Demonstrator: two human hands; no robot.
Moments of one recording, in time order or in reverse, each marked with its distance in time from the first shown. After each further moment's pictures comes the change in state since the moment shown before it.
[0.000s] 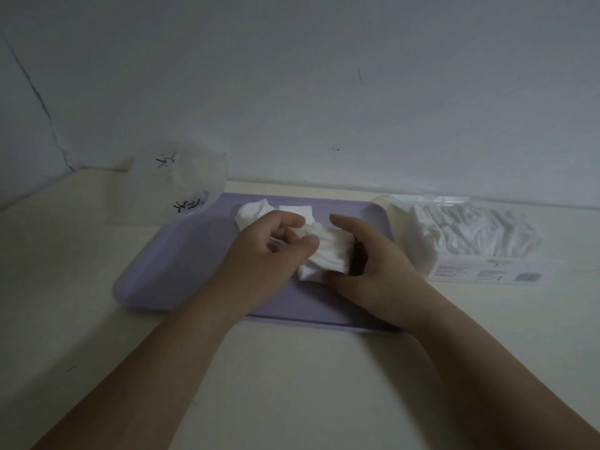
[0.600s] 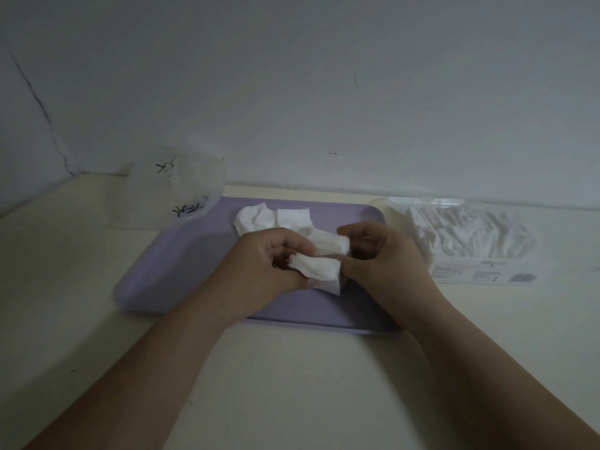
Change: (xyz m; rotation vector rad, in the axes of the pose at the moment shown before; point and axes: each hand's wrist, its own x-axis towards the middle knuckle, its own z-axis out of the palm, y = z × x) left_hand -0.005 0.001 -0.004 -0.058 -0.156 0.070; right_hand 0.007 0.010 -0.002 0.243 0.165 0.133
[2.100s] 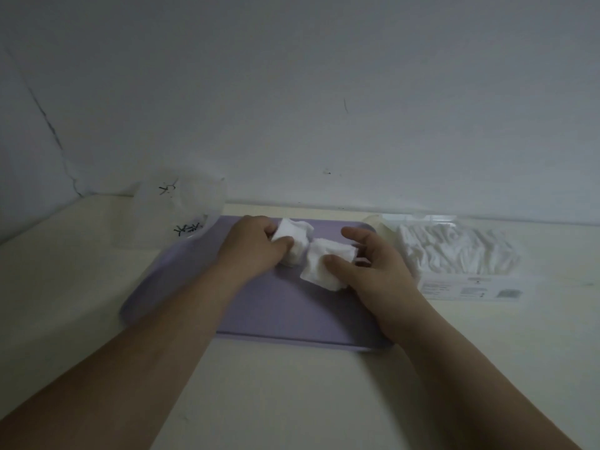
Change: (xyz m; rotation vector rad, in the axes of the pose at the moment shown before) left_hand 0.078 -0.009 -0.016 0.703 0.268 -0.067; right_hand 0.008 0.004 0.002 0.292 0.008 0.073
